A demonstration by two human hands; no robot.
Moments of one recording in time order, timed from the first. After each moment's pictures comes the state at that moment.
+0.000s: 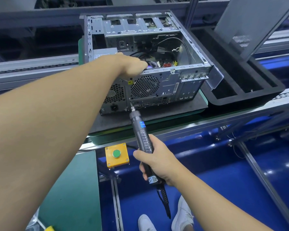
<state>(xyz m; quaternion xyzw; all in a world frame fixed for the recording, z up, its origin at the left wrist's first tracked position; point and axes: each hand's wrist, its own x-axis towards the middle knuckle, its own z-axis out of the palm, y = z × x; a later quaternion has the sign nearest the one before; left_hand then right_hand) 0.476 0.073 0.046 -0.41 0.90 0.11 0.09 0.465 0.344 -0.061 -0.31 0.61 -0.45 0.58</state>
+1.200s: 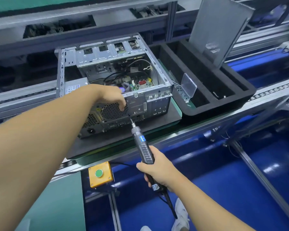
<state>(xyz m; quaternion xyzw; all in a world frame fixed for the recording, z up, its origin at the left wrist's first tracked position) 0.430 0.078 0.043 -0.38 0.86 0.28 0.21 0.383 0.373 -0.066 -0.31 0.64 -0.42 0.56</state>
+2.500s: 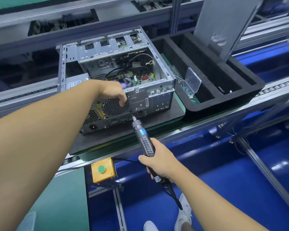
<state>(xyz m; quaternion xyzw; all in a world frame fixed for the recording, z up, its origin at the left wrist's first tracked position) 0.432 0.085 0.050 -0.39 0.84 0.31 0.20 0.374 0.362 -0.057 -0.33 0.67 -0.39 0.53</state>
